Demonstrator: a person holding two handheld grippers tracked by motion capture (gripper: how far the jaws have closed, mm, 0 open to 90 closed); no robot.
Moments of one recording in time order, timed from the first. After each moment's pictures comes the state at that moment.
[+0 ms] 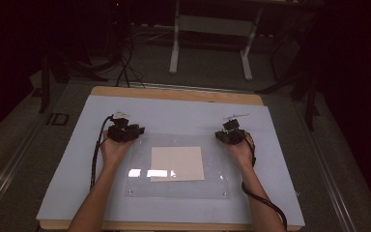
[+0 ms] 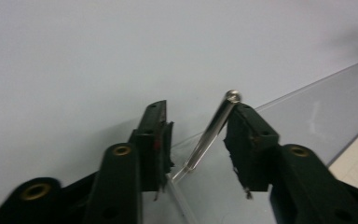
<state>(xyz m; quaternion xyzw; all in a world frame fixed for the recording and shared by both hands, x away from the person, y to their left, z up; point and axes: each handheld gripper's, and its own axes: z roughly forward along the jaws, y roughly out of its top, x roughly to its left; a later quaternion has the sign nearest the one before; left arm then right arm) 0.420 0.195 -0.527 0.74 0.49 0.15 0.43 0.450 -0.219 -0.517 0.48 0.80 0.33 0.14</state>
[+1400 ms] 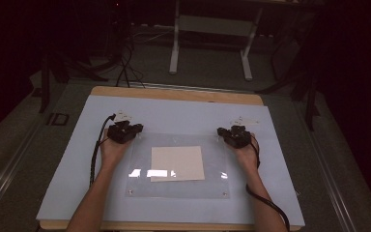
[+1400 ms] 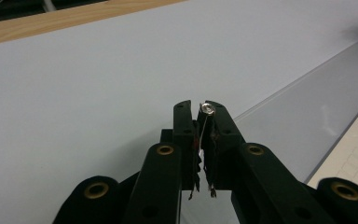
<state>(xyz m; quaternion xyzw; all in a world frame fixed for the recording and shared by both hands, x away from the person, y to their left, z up) 0.418 0.194 -0.525 0.77 0.43 0.18 0.44 0.436 -0.239 -0.519 0.39 0.79 0.44 0.19</state>
